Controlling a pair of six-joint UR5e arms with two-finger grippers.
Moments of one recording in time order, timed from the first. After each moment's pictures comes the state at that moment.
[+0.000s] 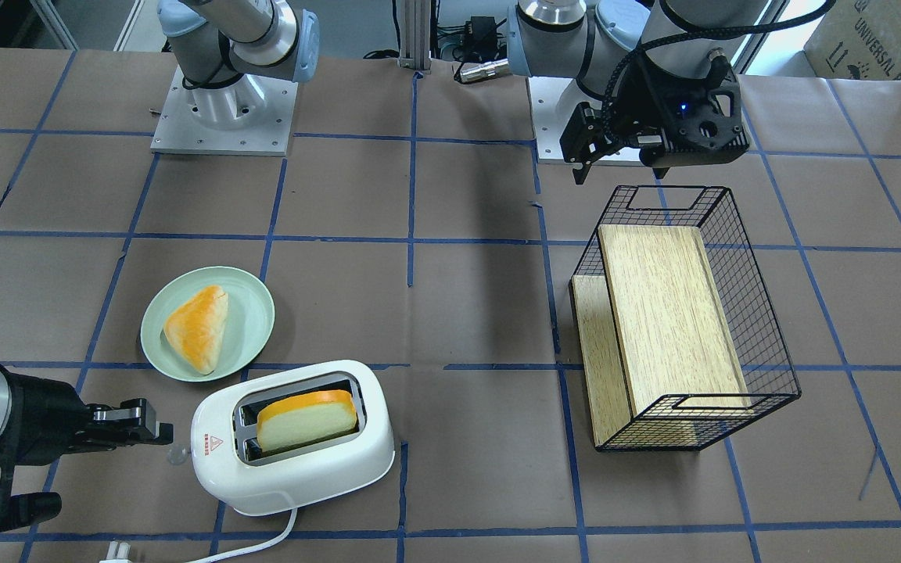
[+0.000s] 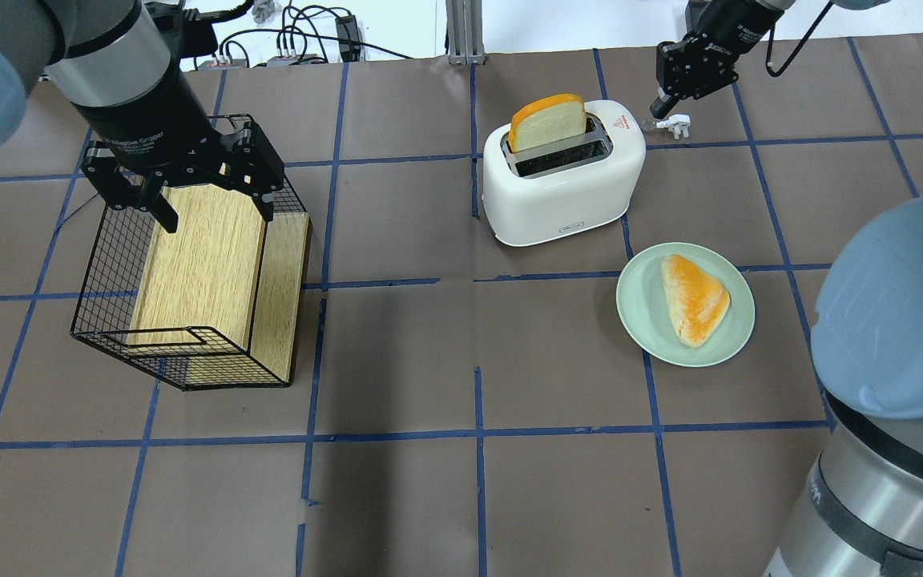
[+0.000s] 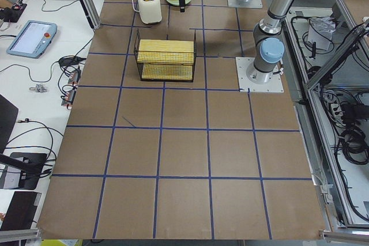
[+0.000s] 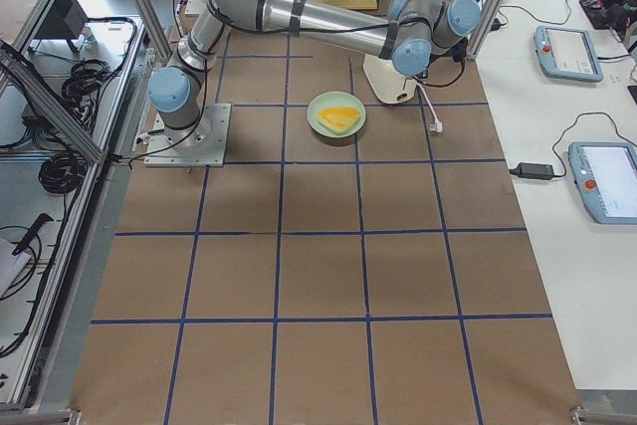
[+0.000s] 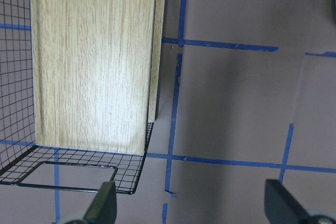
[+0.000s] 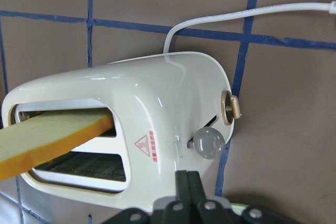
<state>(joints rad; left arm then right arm) -1.60 -1.56 -1.53 -1.70 1.58 -0.13 1.38 -0.95 1.09 -1.46 -1.16 -0.38</state>
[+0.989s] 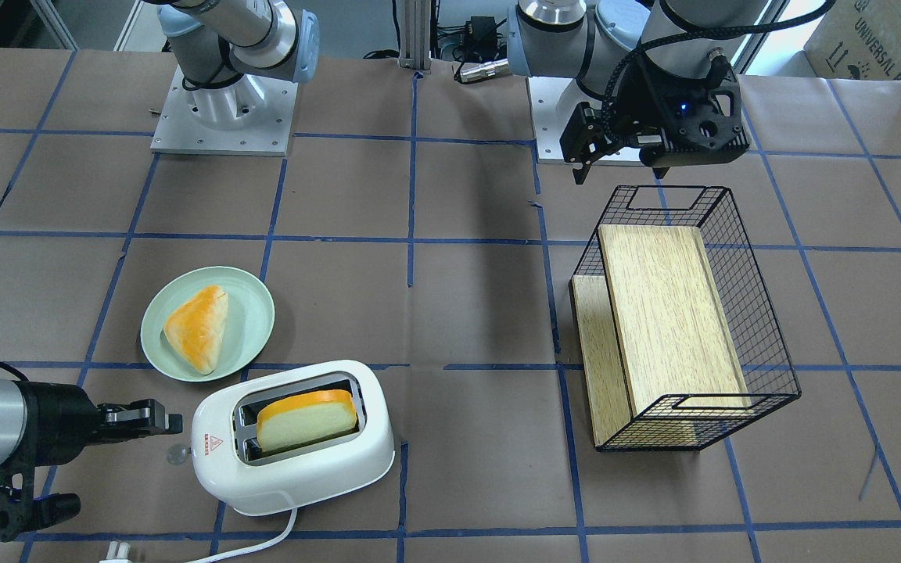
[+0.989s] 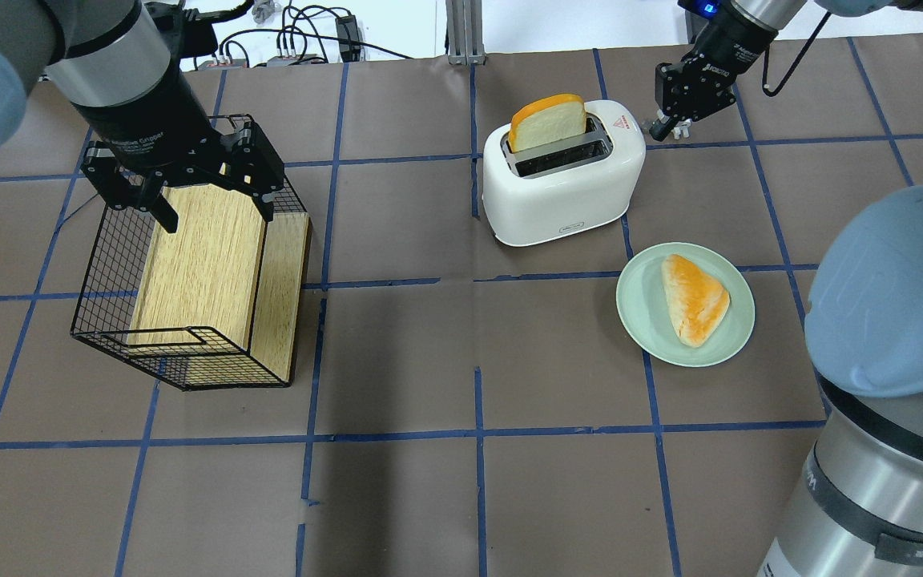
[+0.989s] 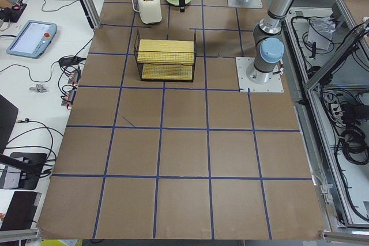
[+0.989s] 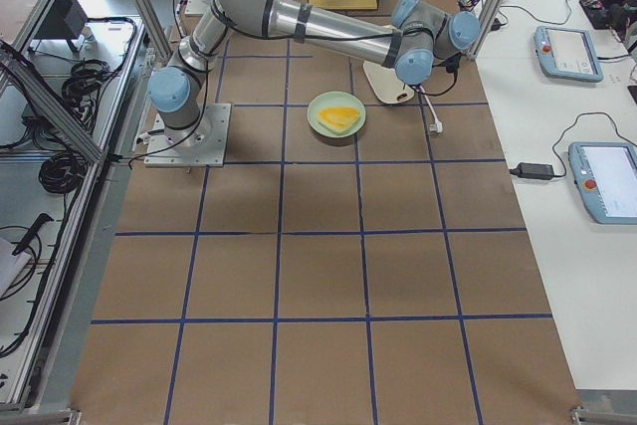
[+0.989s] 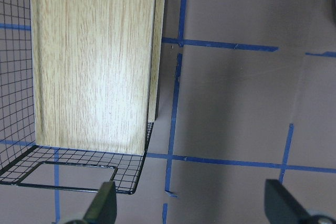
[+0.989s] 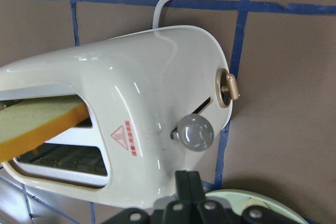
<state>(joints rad) -1.60 -1.56 -1.53 -1.70 1.58 -0.13 1.38 -0.91 1.08 -1.40 -1.17 -0.38</state>
